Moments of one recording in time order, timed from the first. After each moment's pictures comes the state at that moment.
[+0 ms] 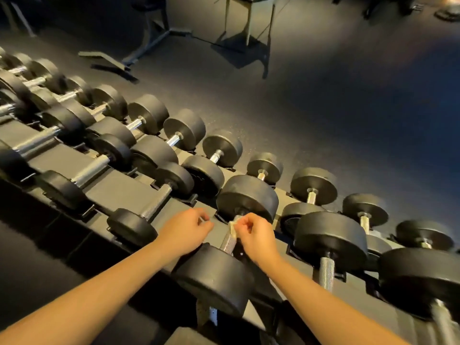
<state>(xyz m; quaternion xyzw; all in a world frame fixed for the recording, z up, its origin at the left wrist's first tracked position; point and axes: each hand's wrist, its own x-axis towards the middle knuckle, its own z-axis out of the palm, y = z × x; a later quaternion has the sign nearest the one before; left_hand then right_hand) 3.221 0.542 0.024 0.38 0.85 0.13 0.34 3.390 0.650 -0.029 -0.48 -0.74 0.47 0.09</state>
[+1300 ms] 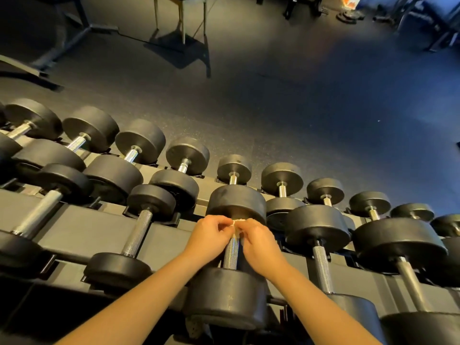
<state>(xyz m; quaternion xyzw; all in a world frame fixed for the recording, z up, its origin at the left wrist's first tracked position) 3.227 0.592 -0.020 0.45 0.71 0.32 0.43 3.376 0.637 0.008 -0.48 -0.82 0.33 0.02</state>
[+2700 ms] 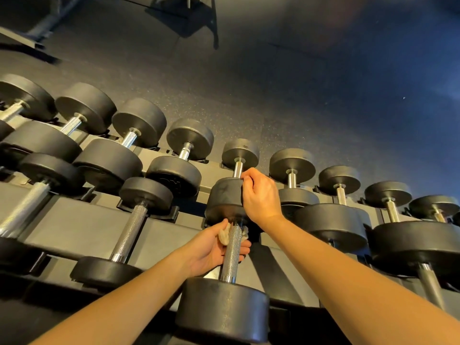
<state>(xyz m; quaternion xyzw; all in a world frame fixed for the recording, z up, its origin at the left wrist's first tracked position) 3.229 0.600 -0.048 -0.06 0.46 0.38 0.80 3.333 0.732 -0.017 -0.52 -0.77 0.32 0.19</state>
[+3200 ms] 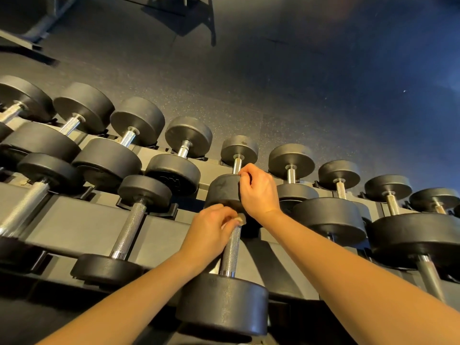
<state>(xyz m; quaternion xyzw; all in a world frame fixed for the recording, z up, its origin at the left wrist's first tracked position) 3.230 0.600 -0.026 0.55 0.72 0.32 0.29 3.333 0.732 -0.020 -0.53 -0.76 0.31 0.20</state>
